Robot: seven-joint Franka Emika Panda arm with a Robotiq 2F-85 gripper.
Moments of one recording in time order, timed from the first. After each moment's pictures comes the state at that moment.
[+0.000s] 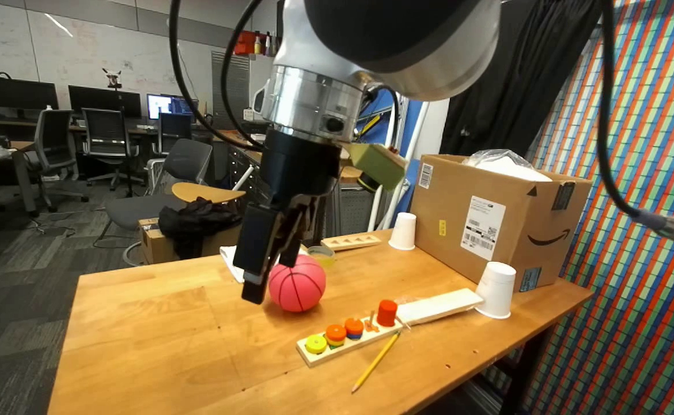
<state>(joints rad) 0.39 -0.19 0.21 -2.25 0.14 2.21 -0.28</state>
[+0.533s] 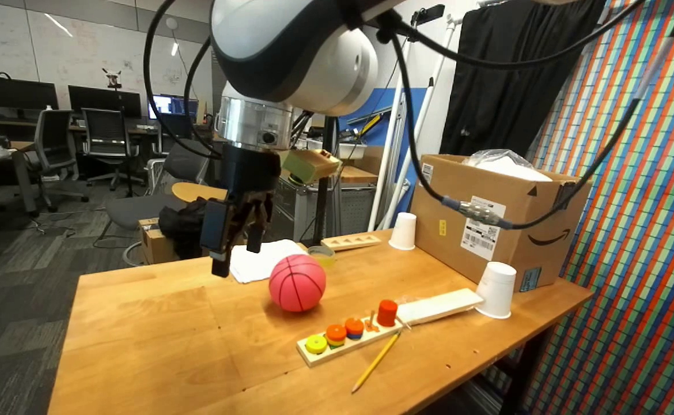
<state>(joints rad) 0.32 0.17 0.21 -1.89 0.05 2.12 -0.31</state>
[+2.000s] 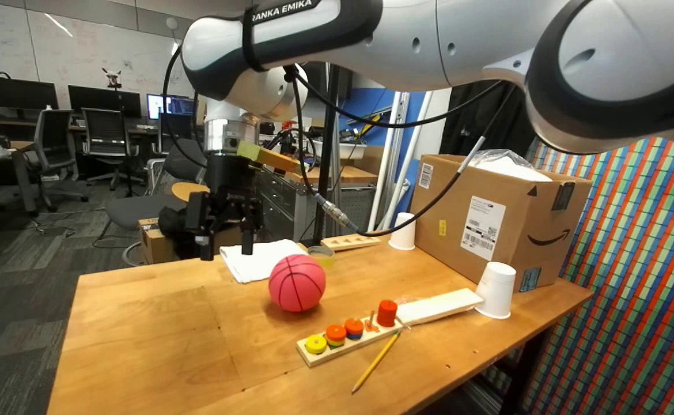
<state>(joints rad) 0.27 0.70 0.20 -1.13 0.09 1.57 -0.16</state>
